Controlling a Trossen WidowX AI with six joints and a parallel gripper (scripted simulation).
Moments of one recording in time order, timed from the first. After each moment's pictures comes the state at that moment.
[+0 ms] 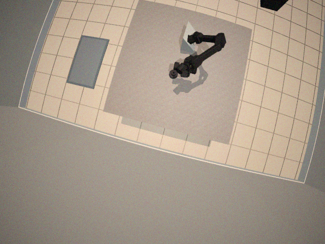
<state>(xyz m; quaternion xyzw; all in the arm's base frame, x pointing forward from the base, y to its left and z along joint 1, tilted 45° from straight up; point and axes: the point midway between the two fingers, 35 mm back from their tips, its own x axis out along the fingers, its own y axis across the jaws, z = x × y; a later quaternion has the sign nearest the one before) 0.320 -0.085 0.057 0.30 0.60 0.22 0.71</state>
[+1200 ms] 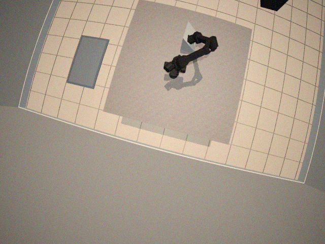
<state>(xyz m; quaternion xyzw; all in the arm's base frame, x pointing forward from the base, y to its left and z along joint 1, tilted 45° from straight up) 0.314 -0.116 -0.030 0.30 0.60 0.22 0.71</state>
